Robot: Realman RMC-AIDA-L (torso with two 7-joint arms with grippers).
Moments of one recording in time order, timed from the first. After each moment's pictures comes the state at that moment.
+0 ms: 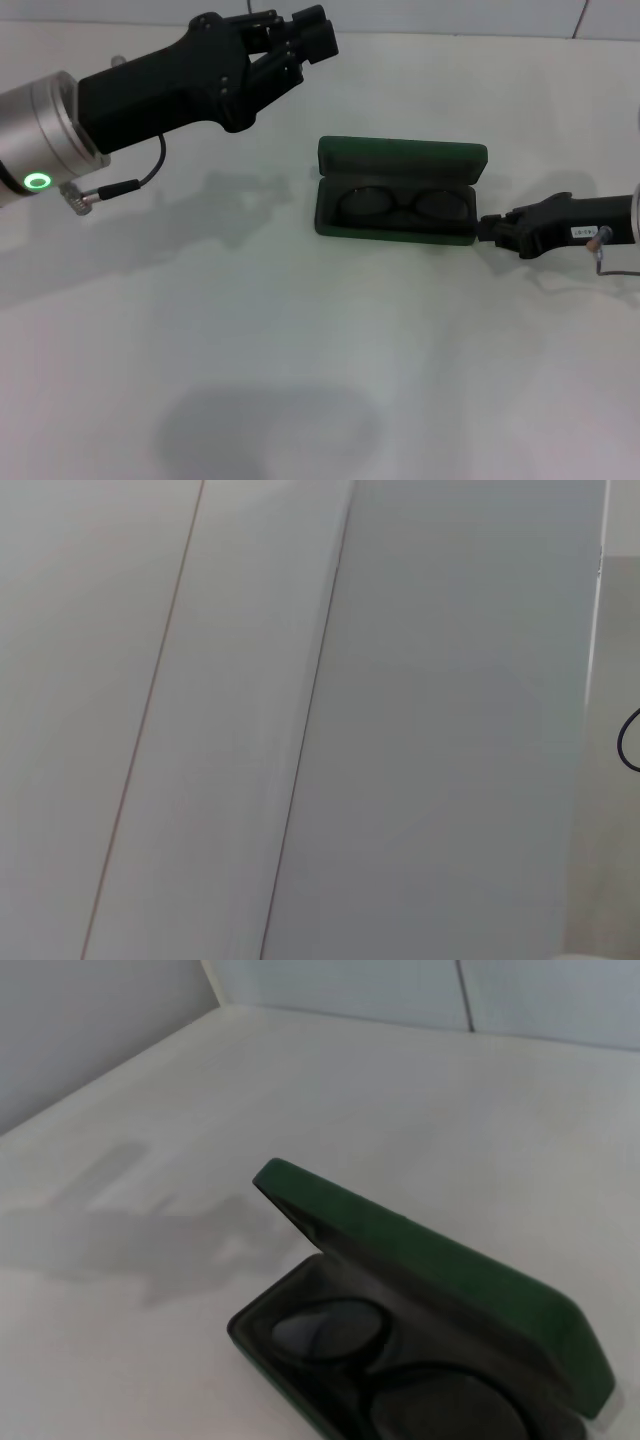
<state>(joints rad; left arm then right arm) -0.44 -2.06 1.02 0.73 1.28 1.65 -1.37 0.63 2.02 -1.18 -0.64 -1.92 -1.12 1.81</state>
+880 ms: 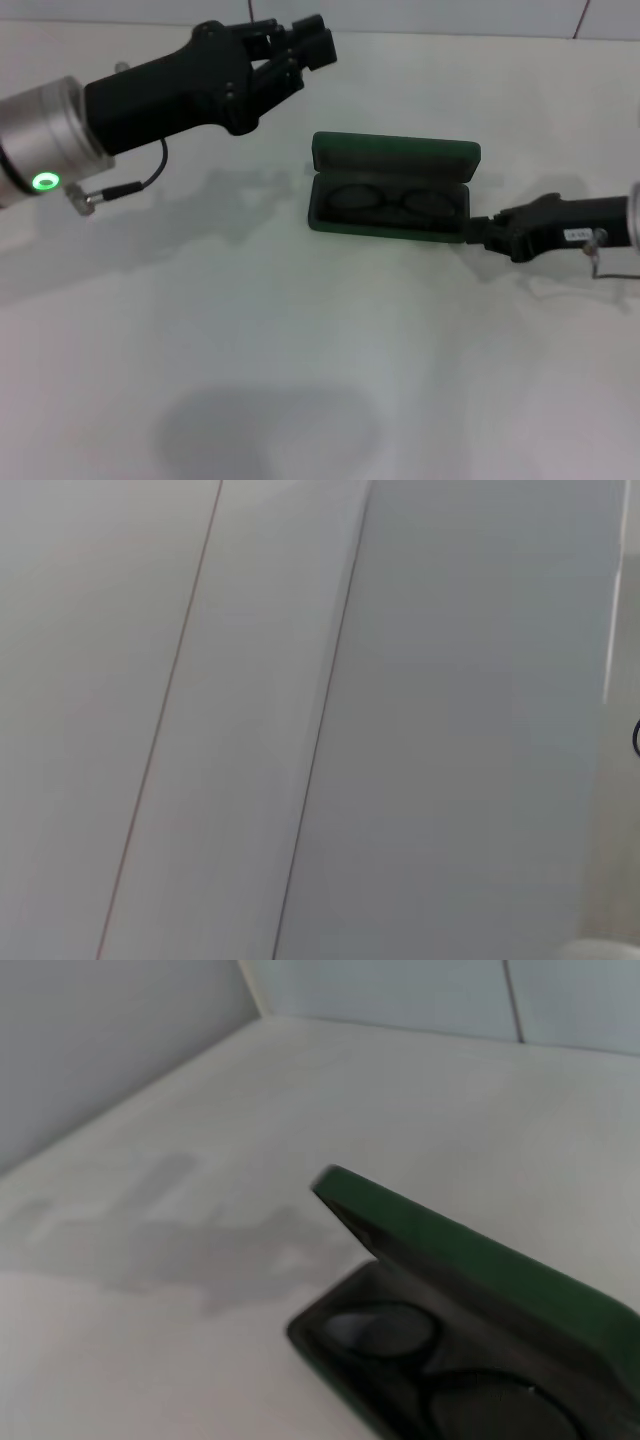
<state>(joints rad) -0.46 -2.05 1.02 0.69 1.29 1.63 -1.35 0.60 2.02 -1.22 -0.69 -1.86 -1.16 1.82</state>
